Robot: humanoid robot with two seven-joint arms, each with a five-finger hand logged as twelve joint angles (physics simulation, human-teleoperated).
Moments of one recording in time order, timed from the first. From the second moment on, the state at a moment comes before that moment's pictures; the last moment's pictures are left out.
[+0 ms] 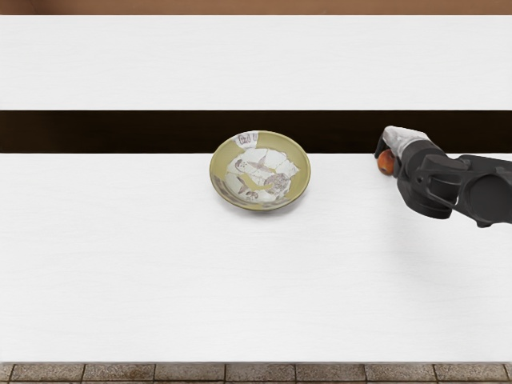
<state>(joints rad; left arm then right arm) -0.04 0.00 0.00 -0.15 0.03 -0.01 0.18 1.21 -0.38 -0.19 1.01 -1.02 -0.21 -0.61</state>
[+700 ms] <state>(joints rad) -0.04 0.00 0.00 -0.15 0.03 -0.01 0.18 1.31 -0.30 -0.11 1.00 -0.97 -0.20 -0.61</state>
